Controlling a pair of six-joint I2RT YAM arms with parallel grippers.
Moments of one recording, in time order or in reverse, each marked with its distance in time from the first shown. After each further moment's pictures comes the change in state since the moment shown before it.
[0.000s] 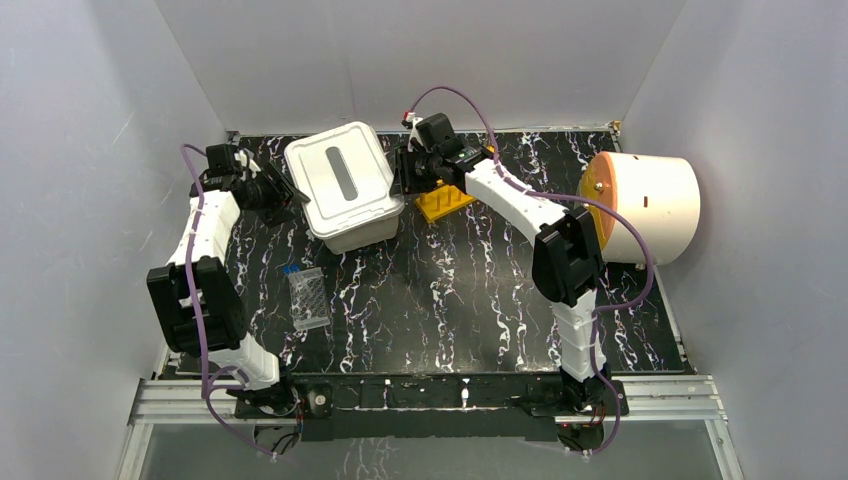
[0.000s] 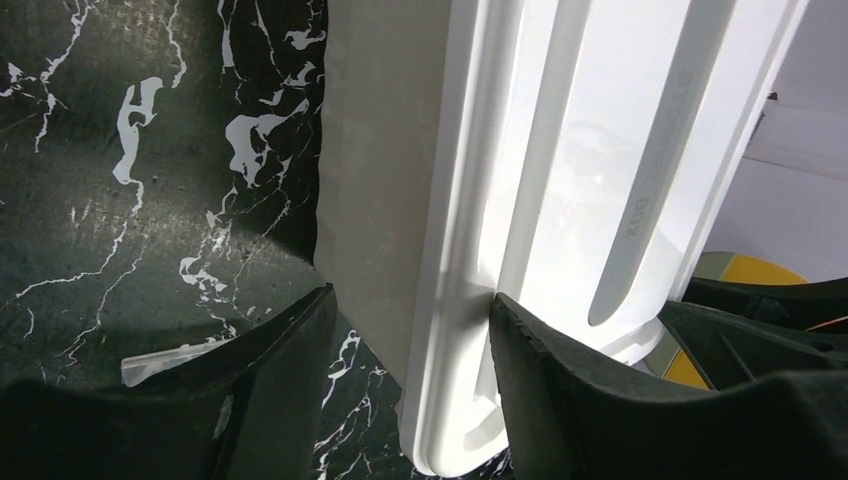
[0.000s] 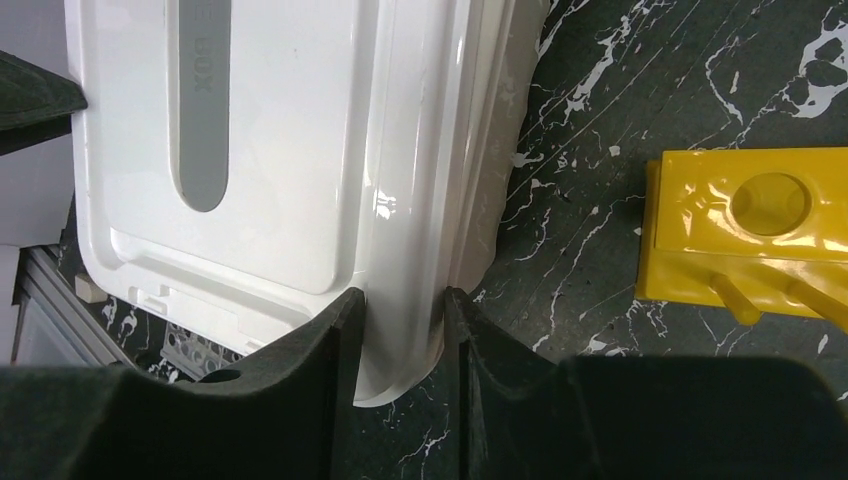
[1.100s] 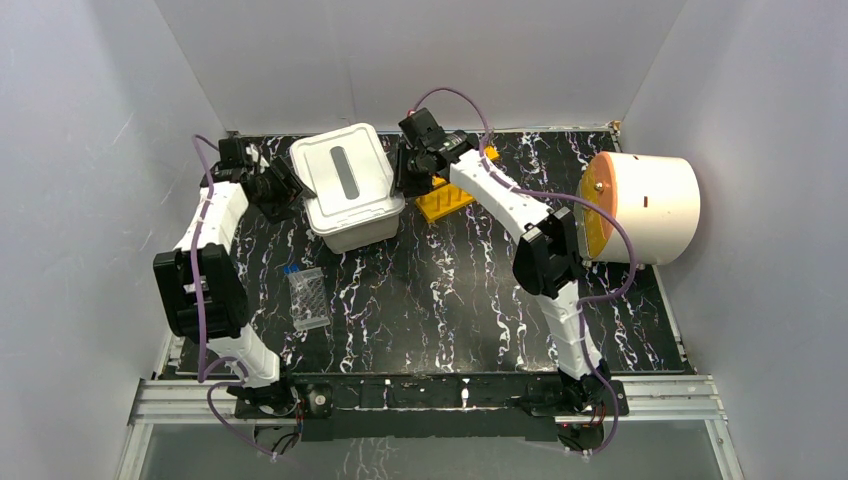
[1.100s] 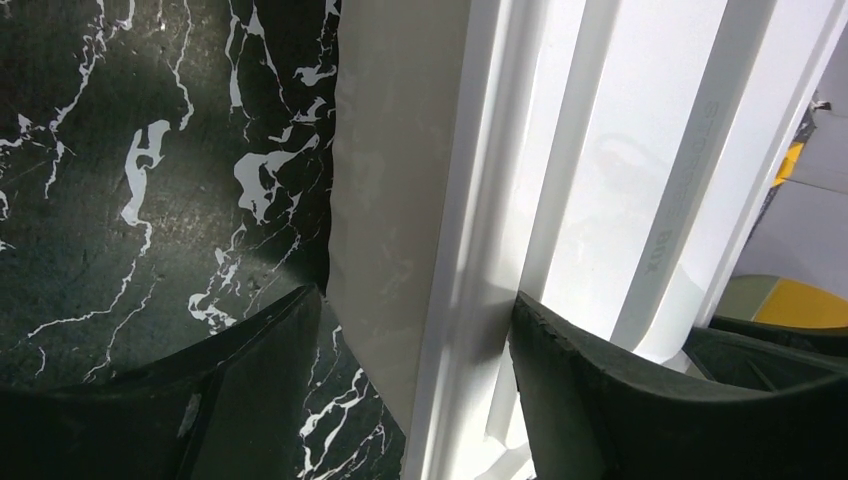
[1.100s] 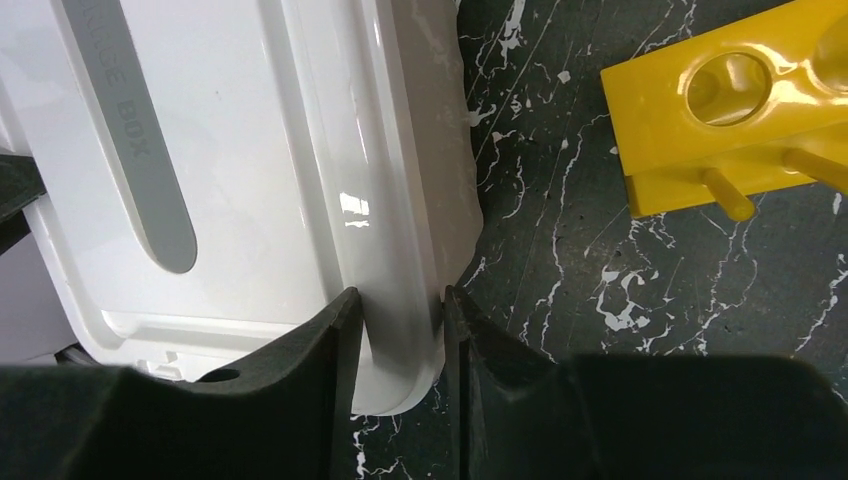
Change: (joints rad) left arm -0.037 0.082 0.051 0.010 -0.090 0.016; right arm 0.031 0.146 0.295 -0.319 0.196 0.235
